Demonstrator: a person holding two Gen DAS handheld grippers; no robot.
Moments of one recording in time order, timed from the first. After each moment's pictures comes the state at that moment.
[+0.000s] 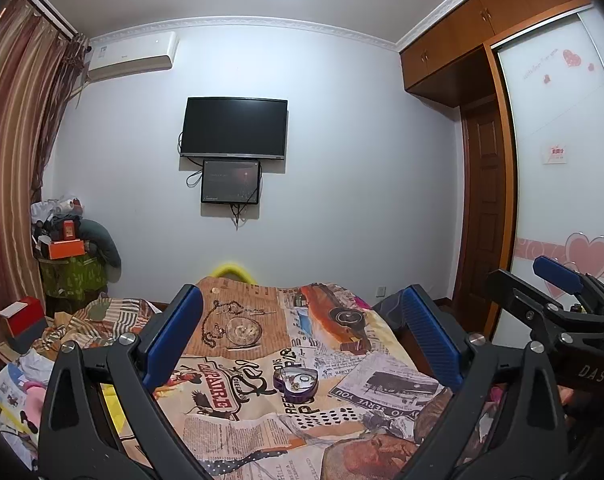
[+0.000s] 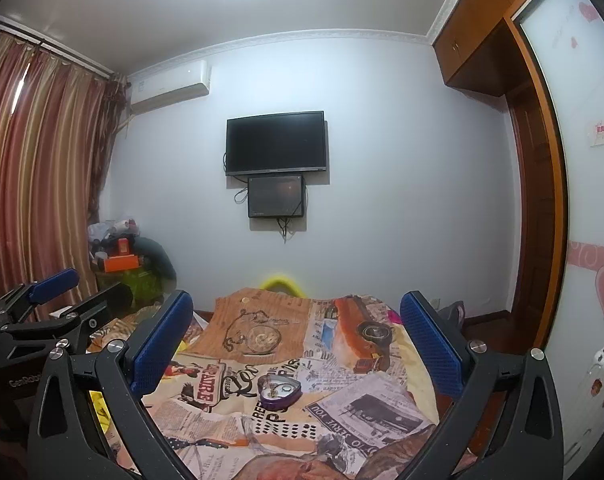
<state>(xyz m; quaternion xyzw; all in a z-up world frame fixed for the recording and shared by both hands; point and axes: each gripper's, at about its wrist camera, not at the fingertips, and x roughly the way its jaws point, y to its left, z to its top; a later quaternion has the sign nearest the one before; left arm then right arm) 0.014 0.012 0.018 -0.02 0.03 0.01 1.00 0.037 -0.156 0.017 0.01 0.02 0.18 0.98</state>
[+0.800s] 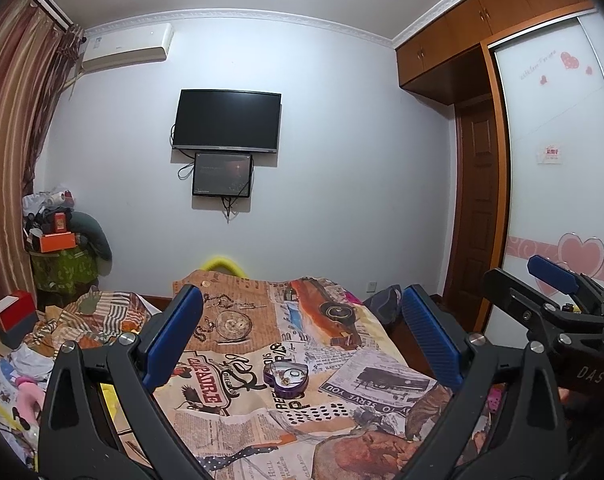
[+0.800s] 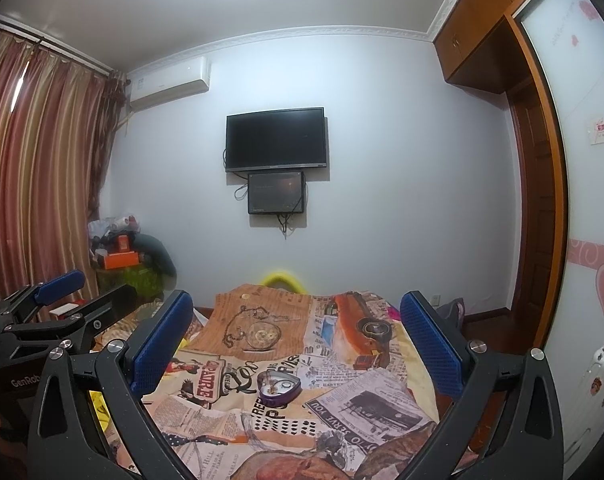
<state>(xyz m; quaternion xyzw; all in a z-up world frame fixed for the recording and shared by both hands) 0.019 0.014 0.015 -0.03 0.04 -0.01 1.00 0.039 -0.155 0.019 0.01 0.03 0.18 0.98</state>
